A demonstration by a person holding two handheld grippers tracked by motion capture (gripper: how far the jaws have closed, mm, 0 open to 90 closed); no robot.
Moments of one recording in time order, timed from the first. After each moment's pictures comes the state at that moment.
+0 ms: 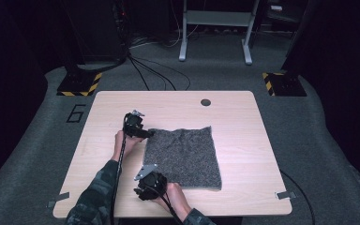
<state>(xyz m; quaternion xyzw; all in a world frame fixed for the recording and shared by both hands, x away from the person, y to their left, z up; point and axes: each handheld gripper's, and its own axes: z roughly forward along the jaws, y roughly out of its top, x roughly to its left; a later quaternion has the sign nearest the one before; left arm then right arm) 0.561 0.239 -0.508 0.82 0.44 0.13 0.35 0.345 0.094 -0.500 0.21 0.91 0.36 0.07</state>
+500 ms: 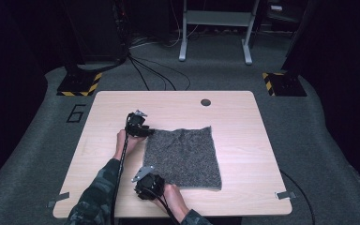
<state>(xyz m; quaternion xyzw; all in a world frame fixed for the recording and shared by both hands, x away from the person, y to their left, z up) 0.563 0.231 -0.510 0.83 0.42 0.14 0.33 0.345 0.102 -0.512 0.20 0.91 0.35 0.09</state>
